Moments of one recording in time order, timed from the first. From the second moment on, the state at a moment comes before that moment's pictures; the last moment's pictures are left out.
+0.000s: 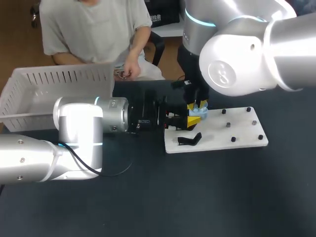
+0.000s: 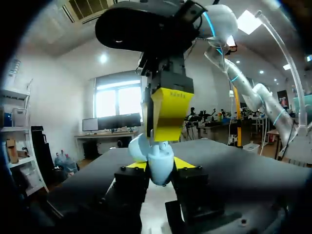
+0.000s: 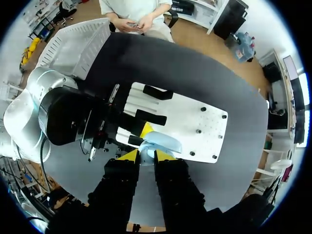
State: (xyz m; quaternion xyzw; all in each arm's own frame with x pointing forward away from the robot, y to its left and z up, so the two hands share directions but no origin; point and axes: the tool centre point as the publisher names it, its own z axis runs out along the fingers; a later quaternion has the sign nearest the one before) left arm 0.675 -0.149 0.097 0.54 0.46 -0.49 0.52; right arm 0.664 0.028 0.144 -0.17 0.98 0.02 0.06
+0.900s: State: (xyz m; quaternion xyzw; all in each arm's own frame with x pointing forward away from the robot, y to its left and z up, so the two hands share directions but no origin) left arm 0.675 -0.149 0.097 0.54 0.46 -0.49 0.52; right arm 0.661 0.033 0.152 -0.16 0.98 0.05 0.05
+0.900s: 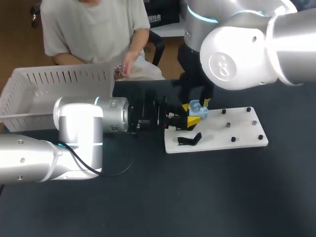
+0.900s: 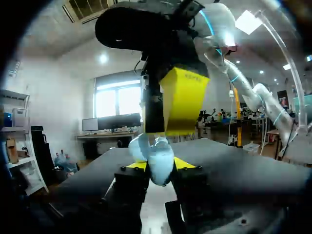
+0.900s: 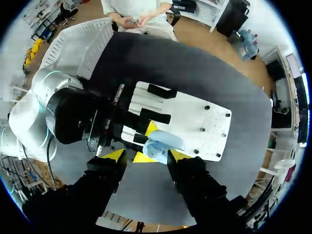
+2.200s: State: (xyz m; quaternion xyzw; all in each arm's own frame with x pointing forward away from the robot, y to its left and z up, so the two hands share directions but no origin) left arm 0.675 -0.149 0.097 0.54 0.46 -0.49 0.52; right arm 0.721 -0.045 0.112 0.02 0.99 0.10 -0.03
